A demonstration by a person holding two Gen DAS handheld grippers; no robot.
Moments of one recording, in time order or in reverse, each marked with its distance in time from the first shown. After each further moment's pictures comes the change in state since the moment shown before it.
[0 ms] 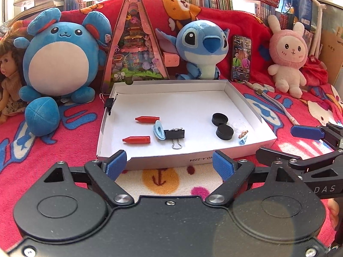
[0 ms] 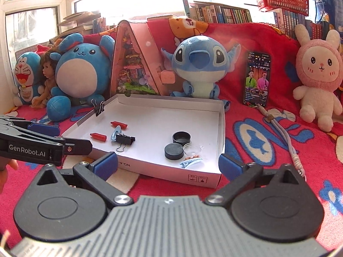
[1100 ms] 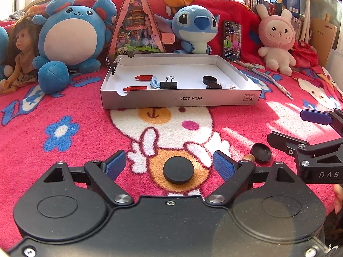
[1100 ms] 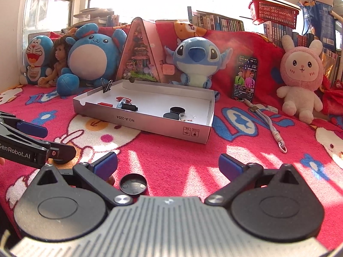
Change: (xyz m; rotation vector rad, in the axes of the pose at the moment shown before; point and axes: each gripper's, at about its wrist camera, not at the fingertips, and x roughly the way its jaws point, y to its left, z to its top) left arm -0.041 -0.013 -0.100 0.004 -0.020 0.012; right arm -0.055 0.014 -0.081 -0.097 -0.086 -0.068
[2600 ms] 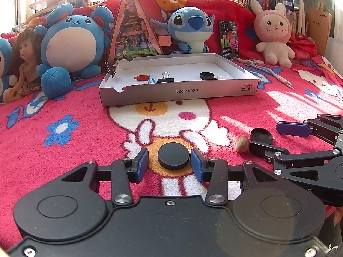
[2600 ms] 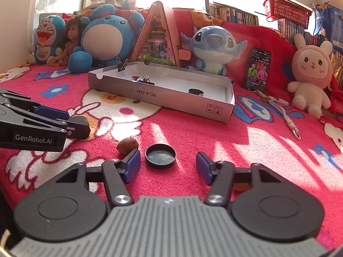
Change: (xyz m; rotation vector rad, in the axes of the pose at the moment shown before) left arm -0.001 -0.016 -0.025 0.068 -0.057 0.046; right arm 0.006 0.034 -0.029 -0.062 0.042 0.017
